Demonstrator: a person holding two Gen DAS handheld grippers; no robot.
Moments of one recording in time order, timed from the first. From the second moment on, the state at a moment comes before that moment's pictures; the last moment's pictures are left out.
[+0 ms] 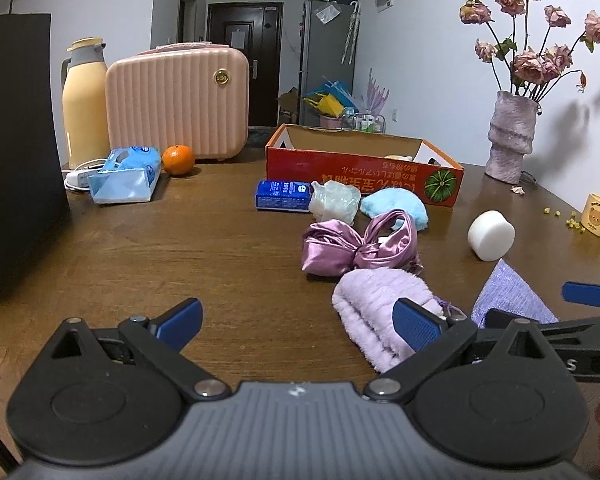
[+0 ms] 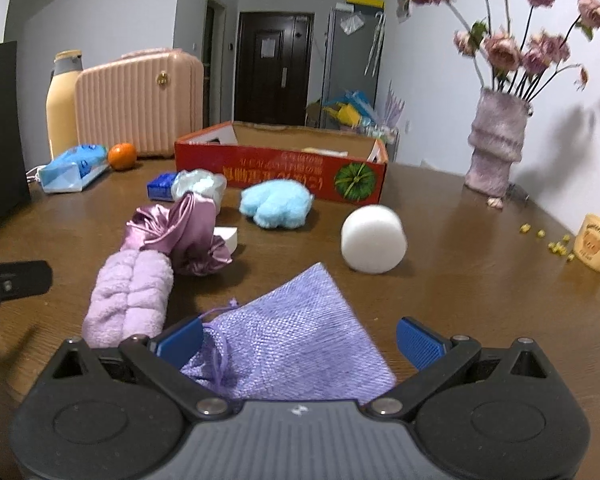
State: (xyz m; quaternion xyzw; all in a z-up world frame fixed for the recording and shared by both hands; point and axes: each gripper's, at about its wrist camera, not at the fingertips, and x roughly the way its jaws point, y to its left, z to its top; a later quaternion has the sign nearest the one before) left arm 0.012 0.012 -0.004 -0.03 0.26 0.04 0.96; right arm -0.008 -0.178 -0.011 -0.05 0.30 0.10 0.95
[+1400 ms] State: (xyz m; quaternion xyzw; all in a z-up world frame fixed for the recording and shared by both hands) left arm 0.034 -0.014 -0.011 -0.02 0.29 0.03 0.96; right arm 0.019 -0.256 -0.017 0.13 0.25 0.14 0.95
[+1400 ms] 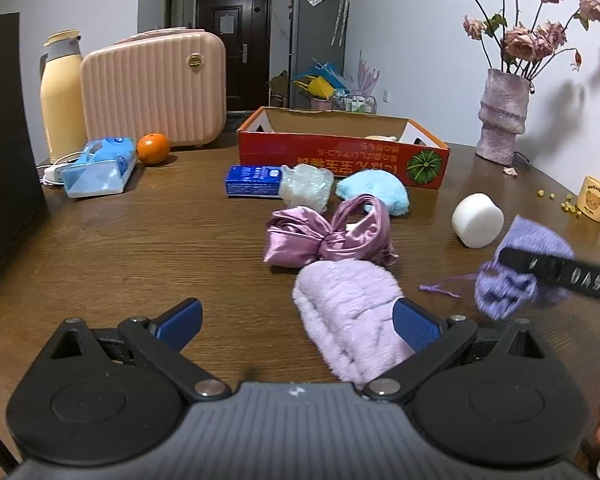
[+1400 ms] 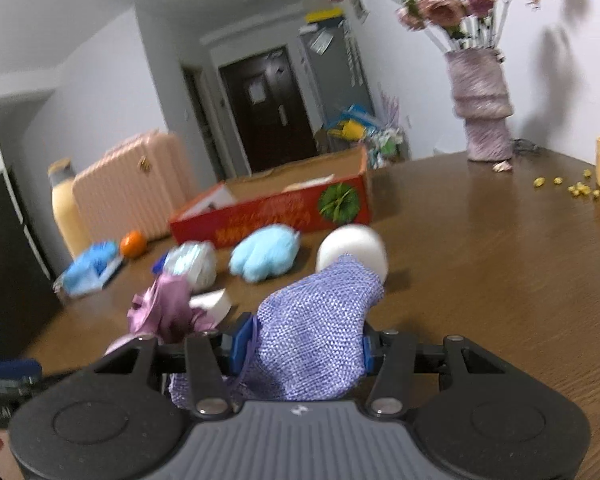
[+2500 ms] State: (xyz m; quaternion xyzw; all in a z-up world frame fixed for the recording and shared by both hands) left arm 0.096 -0.062 -0.046 0.01 0.35 0.04 0.94; right arm 0.030 -0.297 -0.027 0.20 0.24 0.12 0.94
